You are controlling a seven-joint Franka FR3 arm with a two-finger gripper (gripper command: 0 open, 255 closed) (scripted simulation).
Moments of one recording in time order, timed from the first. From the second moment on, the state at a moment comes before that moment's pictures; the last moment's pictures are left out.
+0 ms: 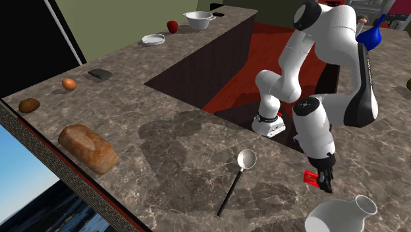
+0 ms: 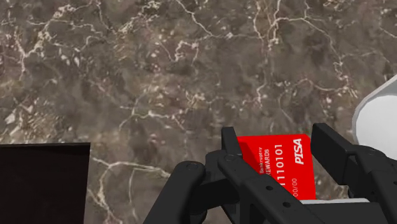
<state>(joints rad) 0.30 -0.38 0.83 -2.48 1.06 2.19 1.35</state>
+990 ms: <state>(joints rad) 0.28 -0.20 0.92 -2.53 1.11 2.40 1.25</state>
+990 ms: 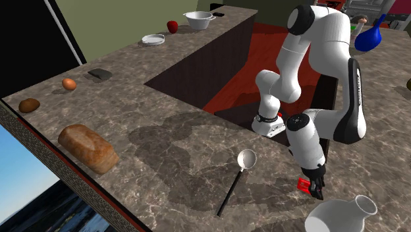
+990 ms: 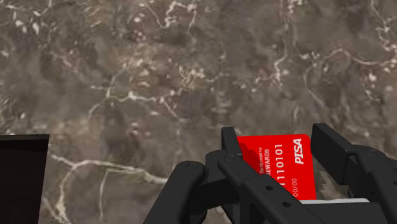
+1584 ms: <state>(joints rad) 0.28 -0.20 0.92 -2.53 1.11 2.40 1.25</state>
